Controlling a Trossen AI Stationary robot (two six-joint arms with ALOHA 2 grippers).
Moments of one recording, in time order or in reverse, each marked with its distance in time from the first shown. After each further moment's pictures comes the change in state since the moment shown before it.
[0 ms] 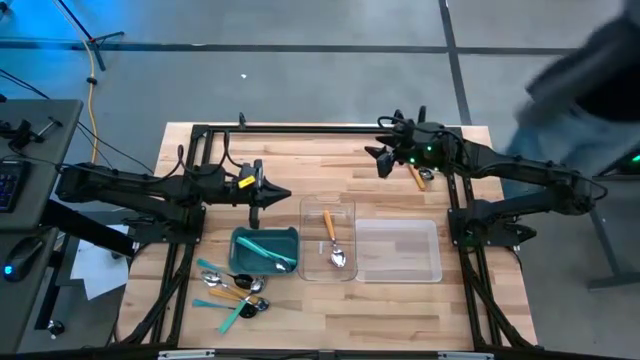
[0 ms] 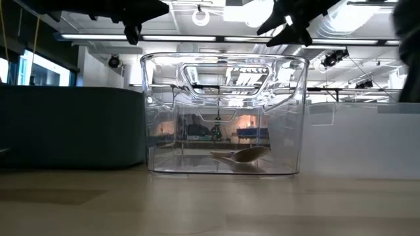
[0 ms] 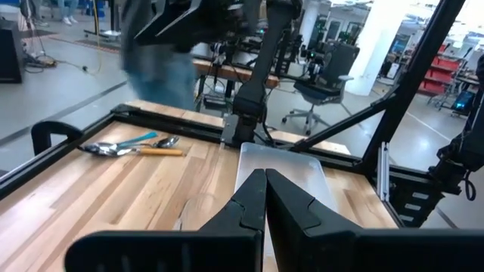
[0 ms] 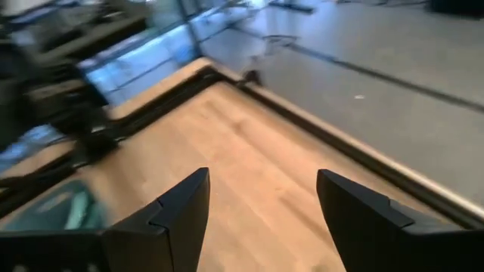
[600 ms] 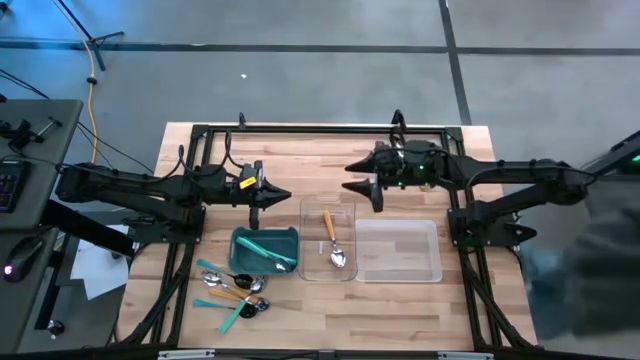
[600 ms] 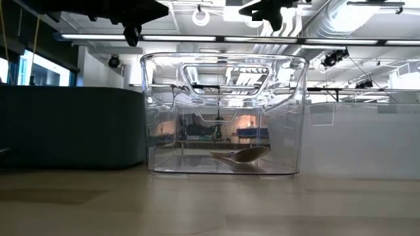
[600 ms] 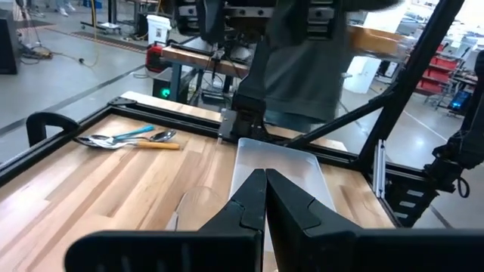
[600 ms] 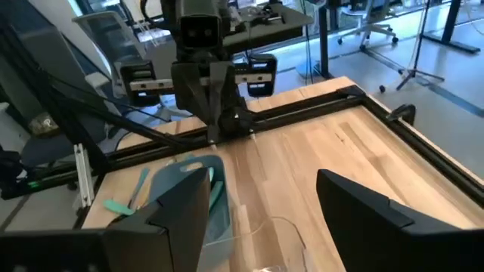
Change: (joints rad) left arm 0.000 0.000 0.000 -0.014 0.008 -0.022; right arm 0.178 0.094 -0.001 0.267 -0.234 -0.156
